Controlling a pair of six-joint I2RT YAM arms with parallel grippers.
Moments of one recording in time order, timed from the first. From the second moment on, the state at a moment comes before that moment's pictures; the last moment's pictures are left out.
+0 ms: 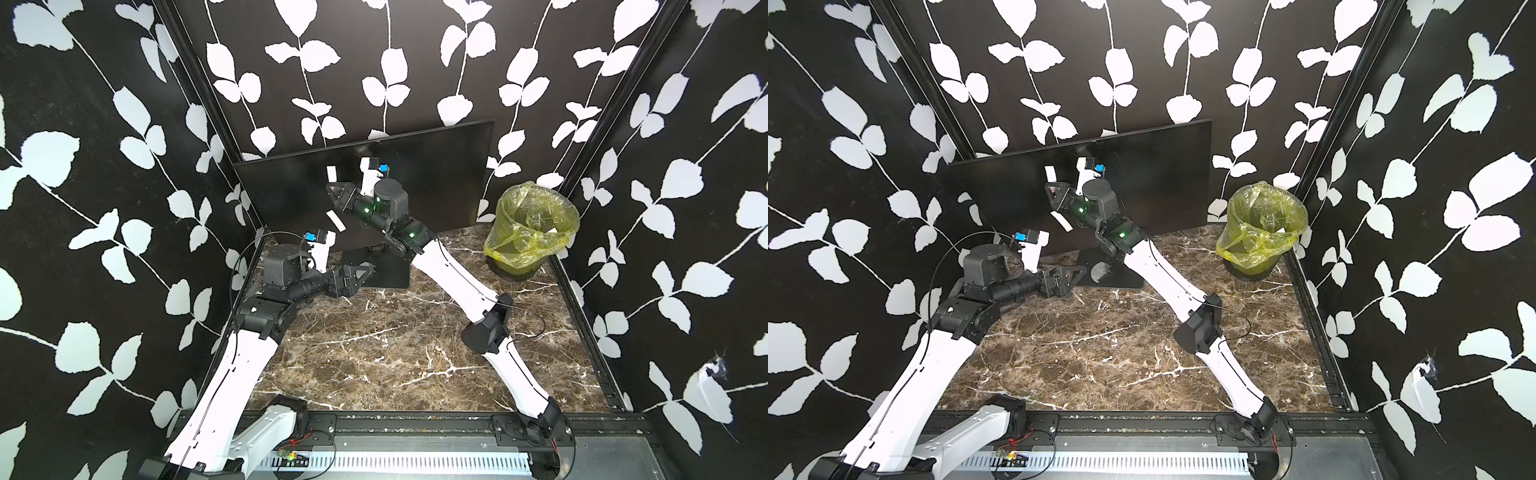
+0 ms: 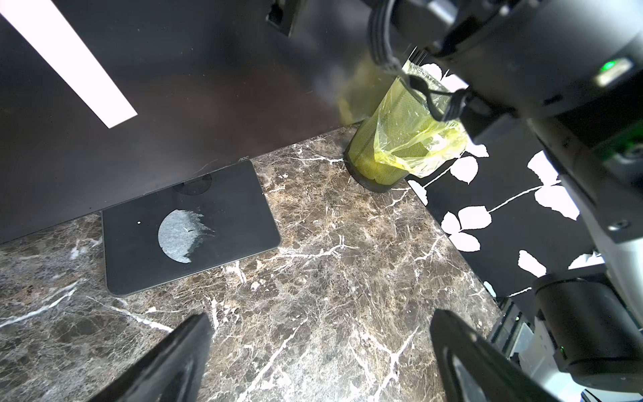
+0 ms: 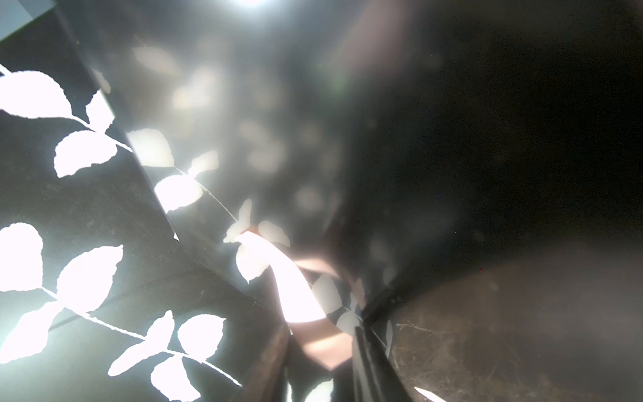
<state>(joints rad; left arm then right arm) -0.26 0.96 1.06 -0.53 0.51 -0.24 0.84 2.43 2.75 -0.22 -0.04 0.87</state>
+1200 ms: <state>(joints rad) -0.26 0.96 1.06 -0.53 0.51 -0.24 0.85 2.11 2.22 -0.16 0.01 0.73</state>
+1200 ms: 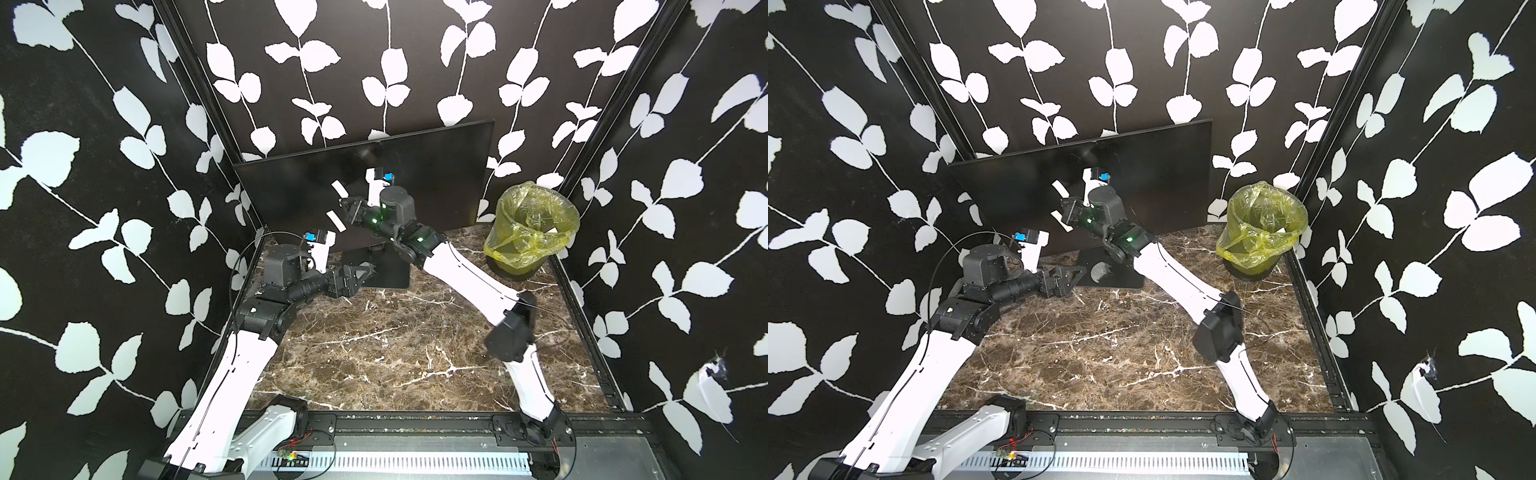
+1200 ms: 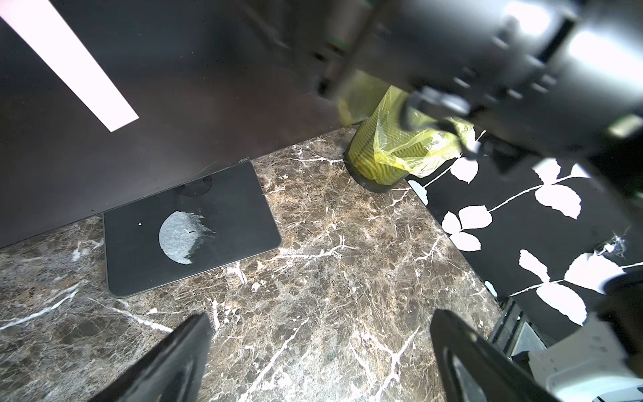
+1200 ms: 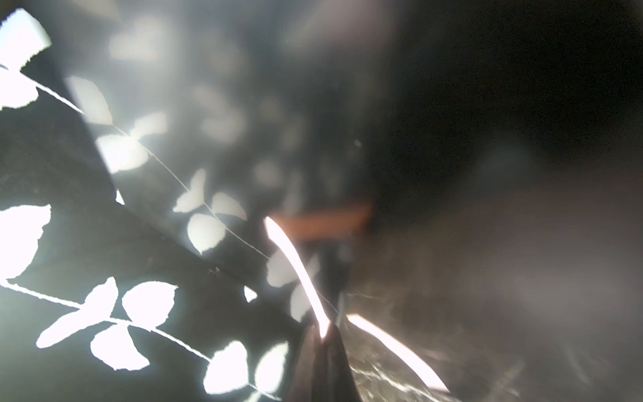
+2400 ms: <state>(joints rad) -0.26 1.03 1.09 -0.45 0.54 -0.27 -0.12 1.75 2.00 -0.89 0.05 0.21</state>
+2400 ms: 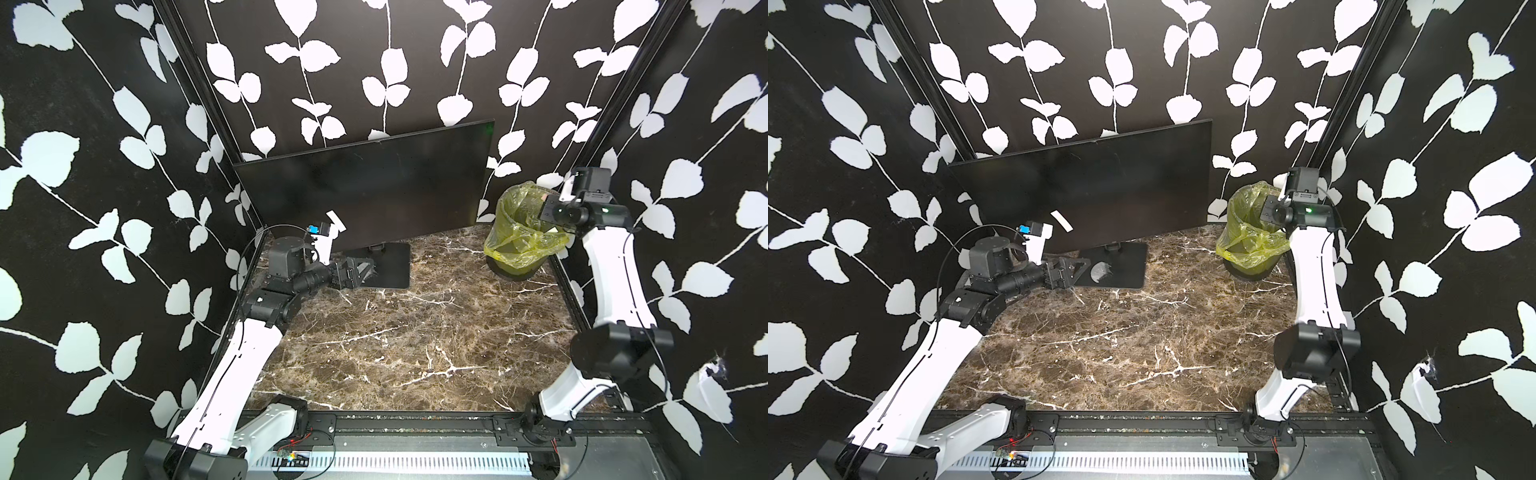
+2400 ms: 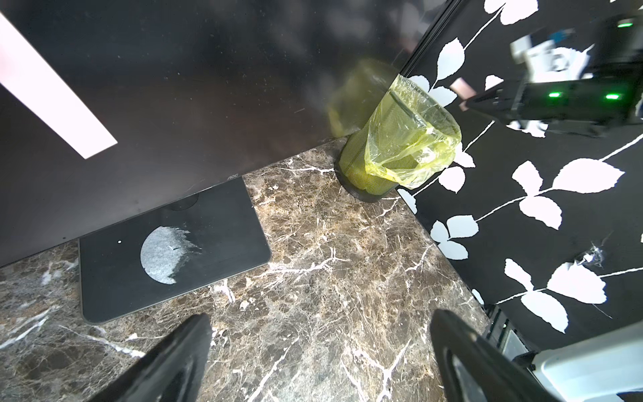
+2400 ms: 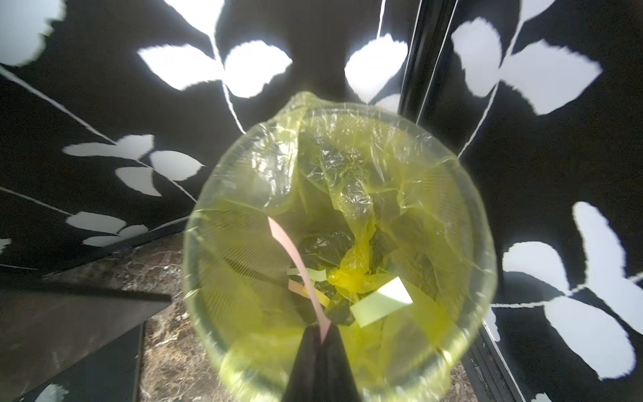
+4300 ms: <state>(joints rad) -0.15 0.81 0.81 -0.40 0.50 -0.36 0.91 1.97 1.85 -0.05 0.11 0.76</state>
